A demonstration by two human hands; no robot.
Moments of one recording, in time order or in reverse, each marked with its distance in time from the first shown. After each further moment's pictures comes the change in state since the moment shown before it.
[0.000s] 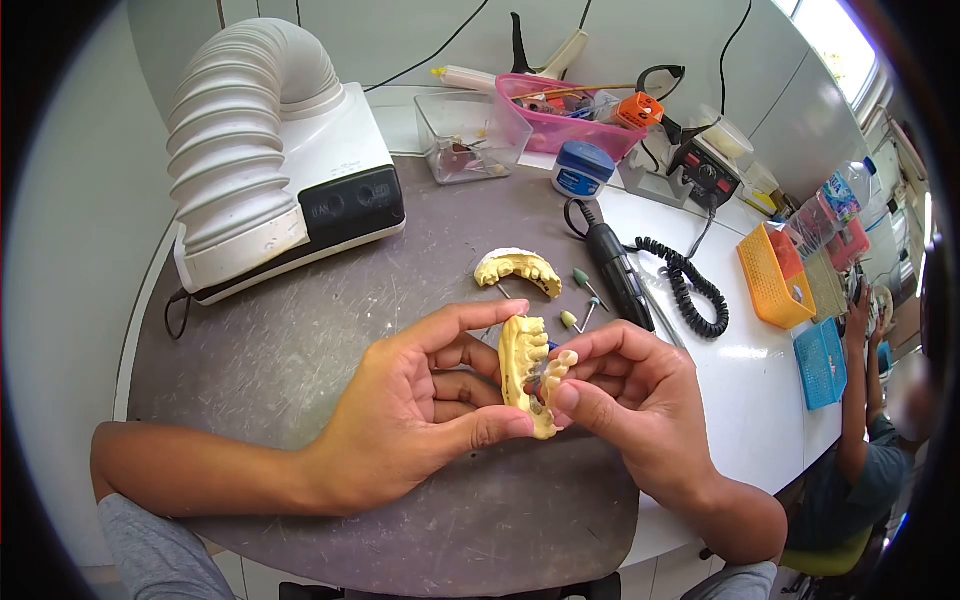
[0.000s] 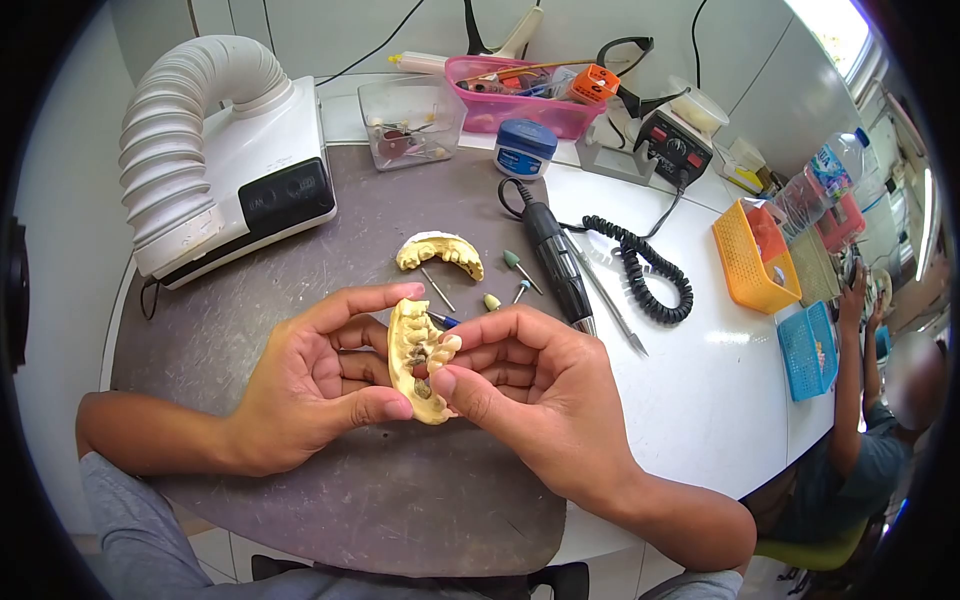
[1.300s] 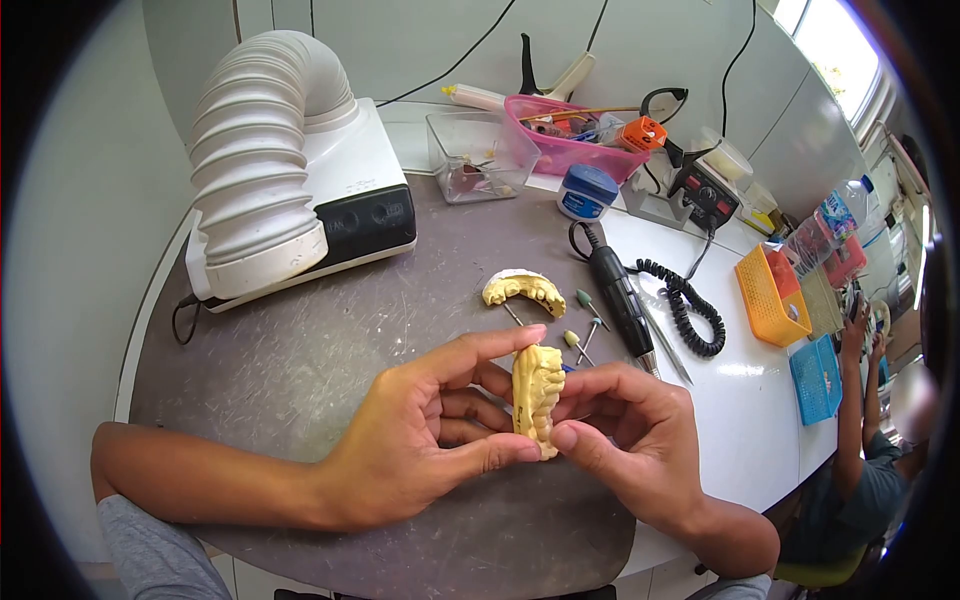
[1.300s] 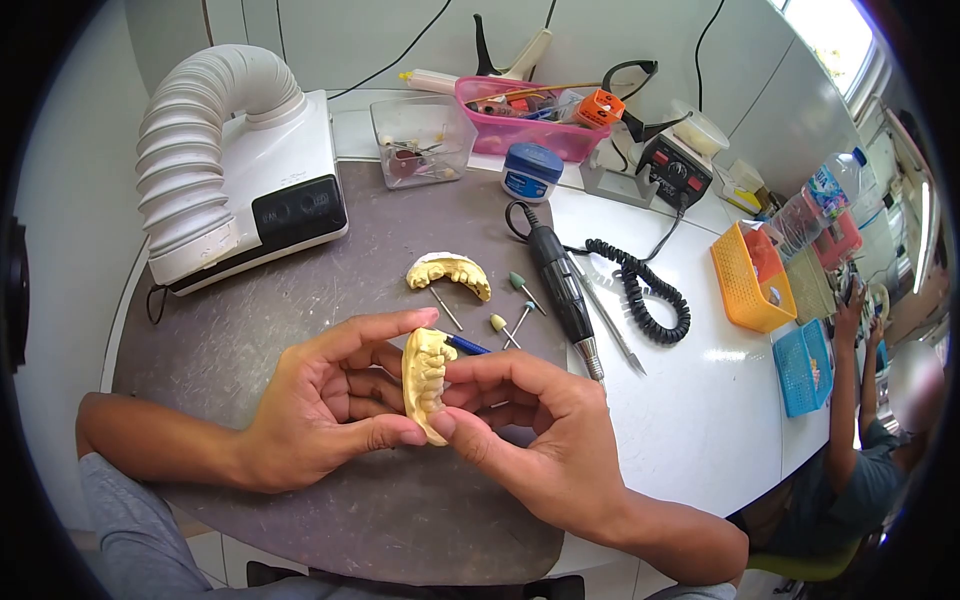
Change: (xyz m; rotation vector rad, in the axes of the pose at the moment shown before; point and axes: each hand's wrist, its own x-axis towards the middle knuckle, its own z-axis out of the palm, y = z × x) left_hand -0.005 0.000 0.001 0.108 -0.044 0.054; right_hand -0.009 0.005 0.004 -0.156 -0.018 -0.138
